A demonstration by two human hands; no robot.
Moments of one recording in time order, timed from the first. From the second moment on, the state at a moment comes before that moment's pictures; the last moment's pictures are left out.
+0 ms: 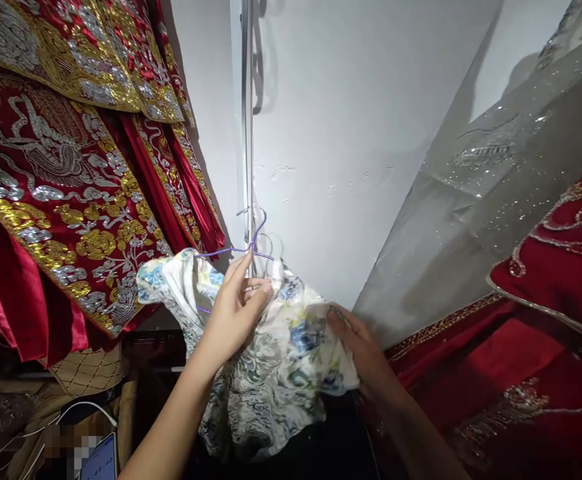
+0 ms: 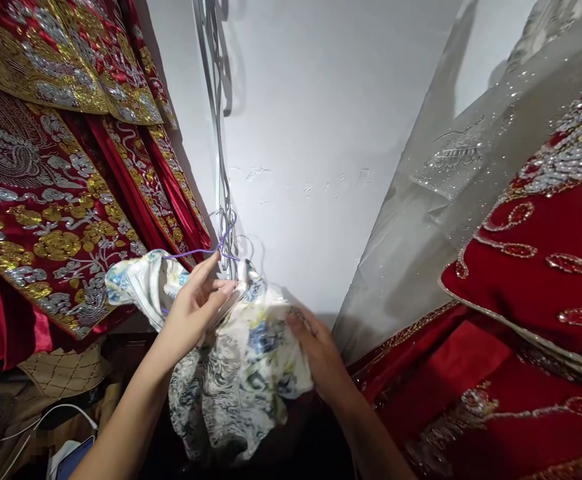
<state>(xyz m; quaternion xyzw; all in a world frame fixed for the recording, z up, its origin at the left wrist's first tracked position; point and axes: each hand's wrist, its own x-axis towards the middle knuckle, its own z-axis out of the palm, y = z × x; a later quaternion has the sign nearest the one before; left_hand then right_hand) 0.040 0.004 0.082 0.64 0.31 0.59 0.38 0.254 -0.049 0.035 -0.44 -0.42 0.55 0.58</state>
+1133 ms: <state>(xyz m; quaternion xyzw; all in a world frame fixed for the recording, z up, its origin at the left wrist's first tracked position) 0.011 -0.018 -0.076 0.48 0.44 0.61 0.46 0.250 0.003 -0.078 -0.48 -0.22 0.37 0.77</state>
